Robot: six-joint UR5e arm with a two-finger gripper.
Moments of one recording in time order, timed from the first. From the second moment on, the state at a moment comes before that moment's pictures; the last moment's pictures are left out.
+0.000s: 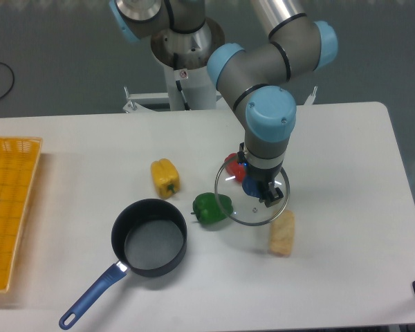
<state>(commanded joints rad) 2.56 -1.91 -1.58 -1.24 1.60 1.67</state>
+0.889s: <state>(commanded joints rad) 2.71 -1.96 -1.56 -1.17 1.57 1.91</state>
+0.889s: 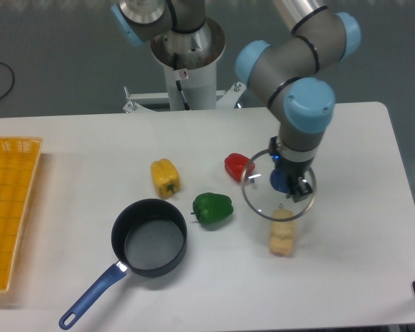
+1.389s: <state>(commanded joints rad) 2.78 -2.03 -1.54 -1.09 1.57 2.05</state>
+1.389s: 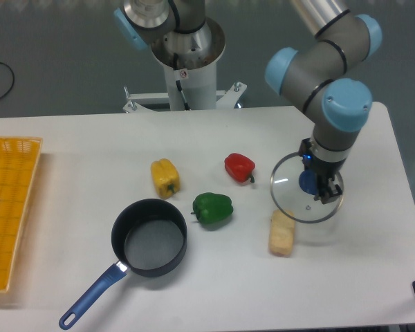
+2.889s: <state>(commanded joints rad) 2.82 -2.15 -1.51 -0.99 1.57 2.12</state>
